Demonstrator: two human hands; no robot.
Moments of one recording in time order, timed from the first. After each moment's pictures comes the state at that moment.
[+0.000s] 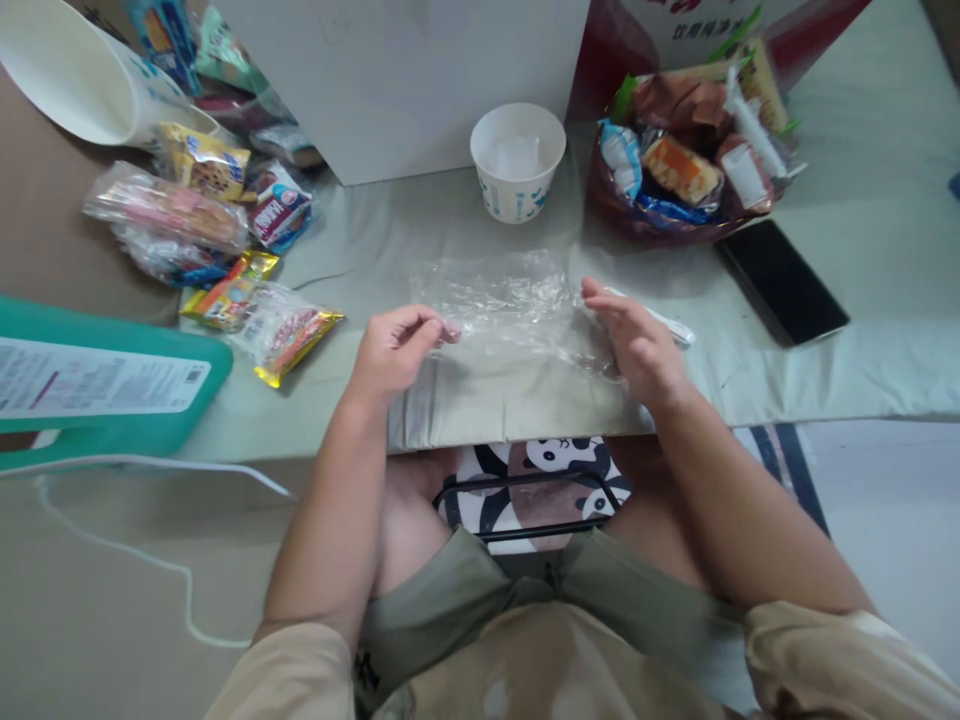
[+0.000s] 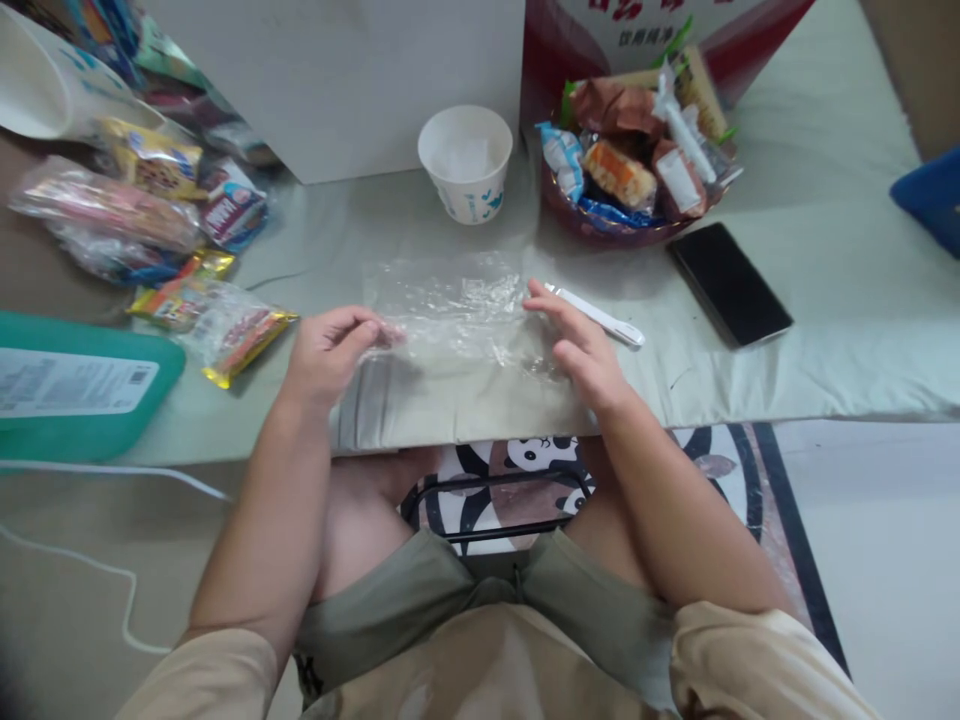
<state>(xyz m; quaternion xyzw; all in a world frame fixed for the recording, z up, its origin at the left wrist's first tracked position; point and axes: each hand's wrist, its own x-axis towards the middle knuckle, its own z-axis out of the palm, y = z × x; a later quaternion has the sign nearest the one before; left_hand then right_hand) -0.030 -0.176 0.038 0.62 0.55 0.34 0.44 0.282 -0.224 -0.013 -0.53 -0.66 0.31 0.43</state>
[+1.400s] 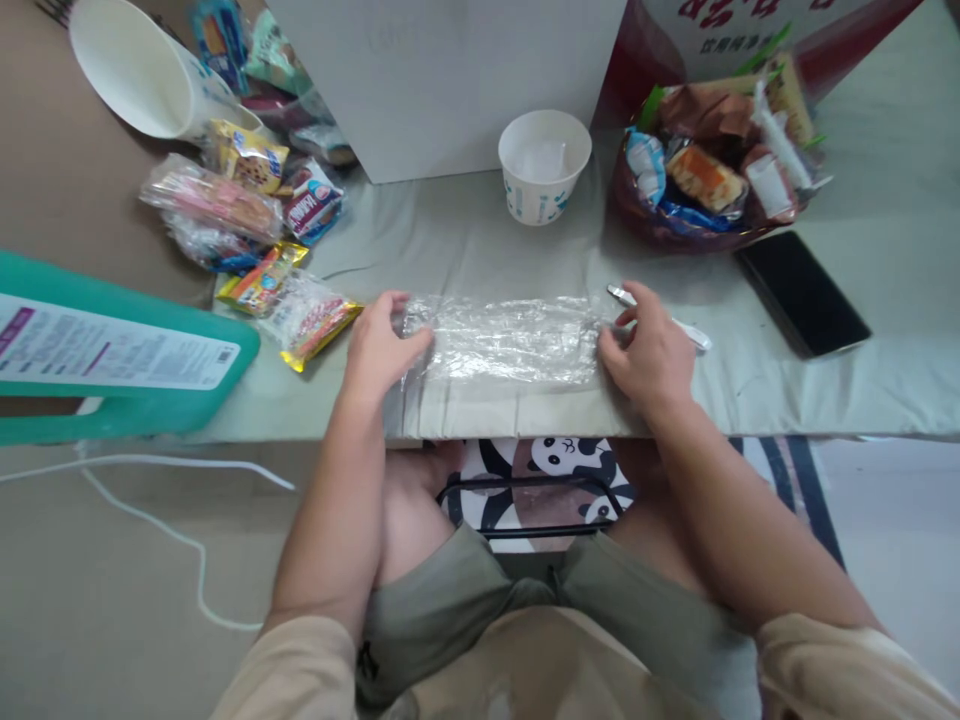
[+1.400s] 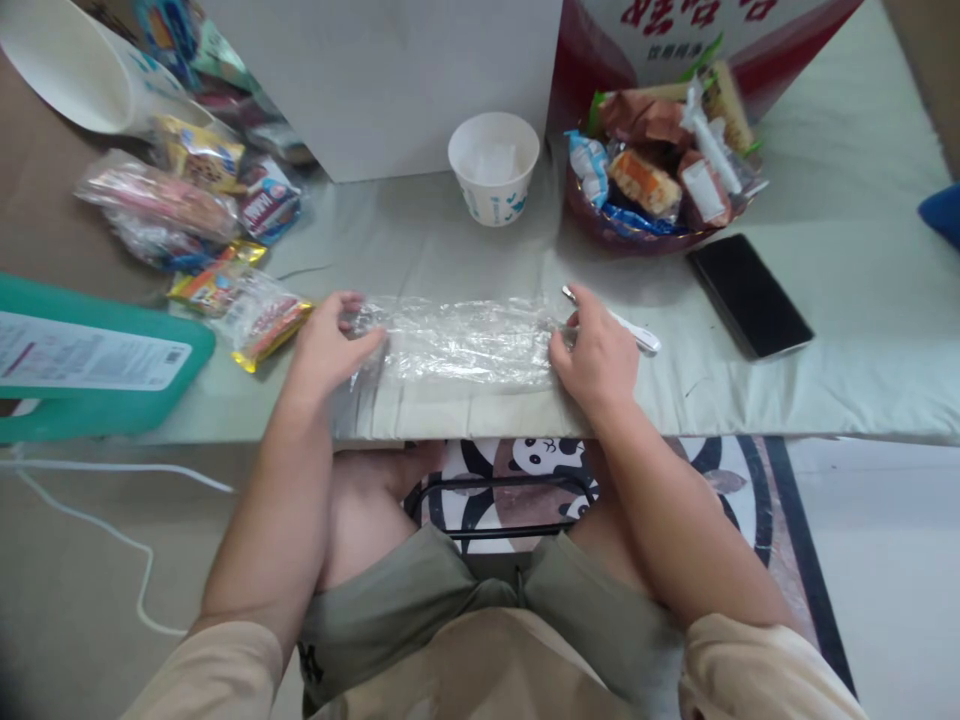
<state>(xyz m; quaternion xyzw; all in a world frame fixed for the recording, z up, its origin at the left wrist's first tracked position) -0.064 -0.171 0.025 0.62 0.73 0.22 0.21 0.258 -0.225 -0.001 -0.74 -0.63 0.10 0.22</state>
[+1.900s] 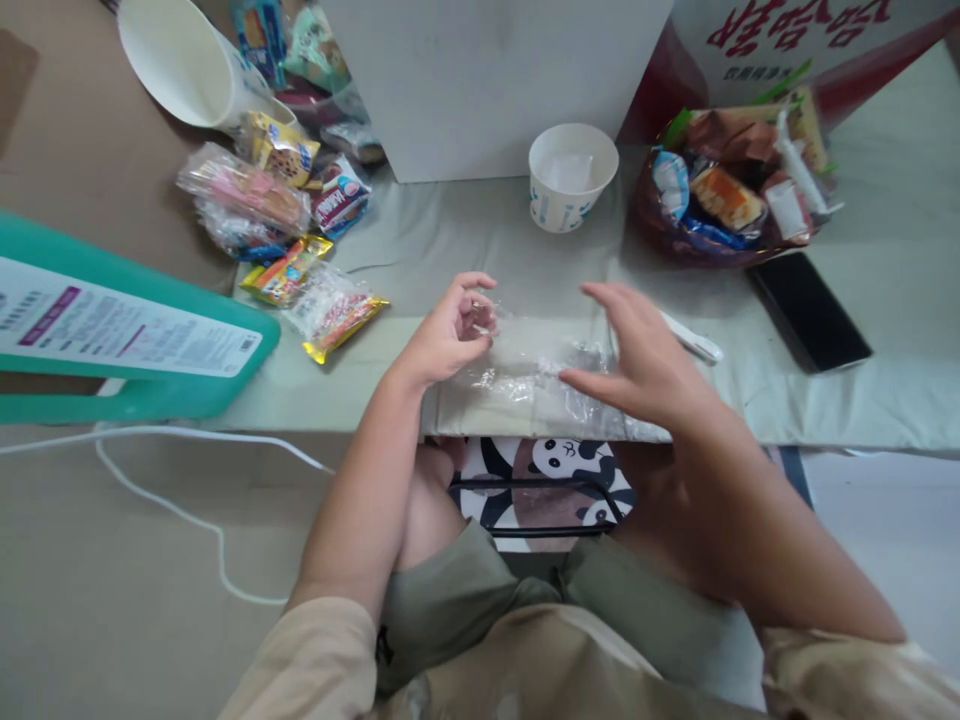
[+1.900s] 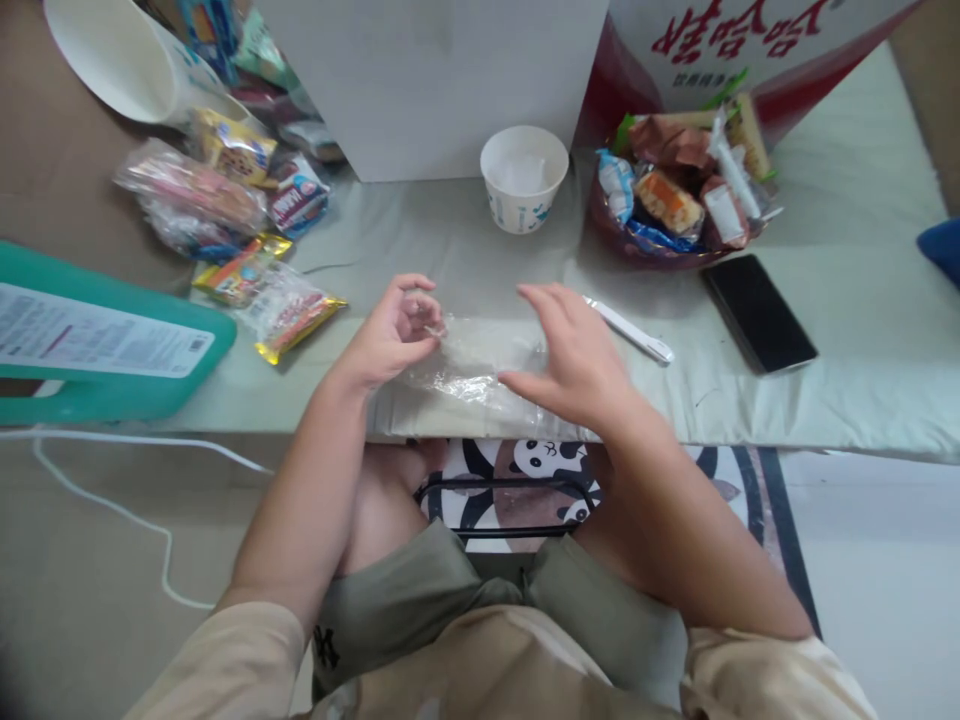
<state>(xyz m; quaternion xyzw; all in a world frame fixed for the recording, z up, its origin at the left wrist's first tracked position) -0.039 -0.170 0.021 0.61 0.40 0.37 0.58 0.228 -0.220 0.050 -0.53 -0.78 0.21 0.27</state>
